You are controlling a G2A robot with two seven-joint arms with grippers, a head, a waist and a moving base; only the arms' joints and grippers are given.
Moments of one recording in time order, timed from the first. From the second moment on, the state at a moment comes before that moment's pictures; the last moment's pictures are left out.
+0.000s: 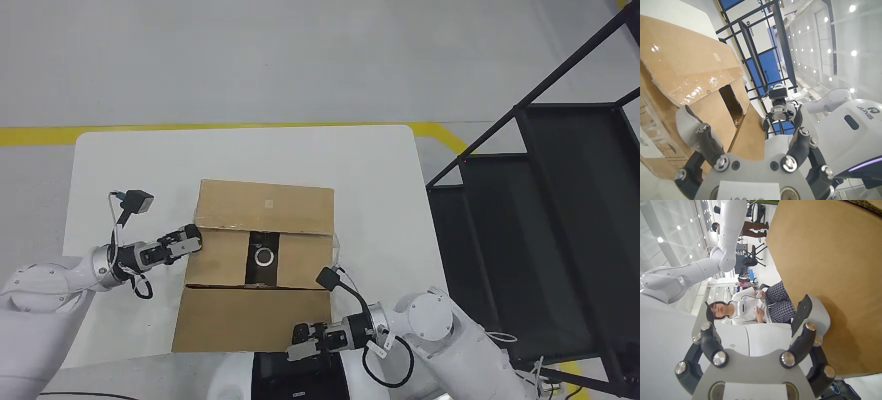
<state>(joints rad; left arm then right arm) 1.30 -0.78 -1.29 -1.49 -0.51 -0.63 -1.08 -1.63 -1.12 1.12 -1.91 0.12 -0.22 1.12</state>
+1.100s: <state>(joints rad) 1.16 -0.83 -1.20 -1.40 -0.64 -0.48 -1.13 -1.63 -1.09 1.11 -1.91 0.17 -0.24 1.09</state>
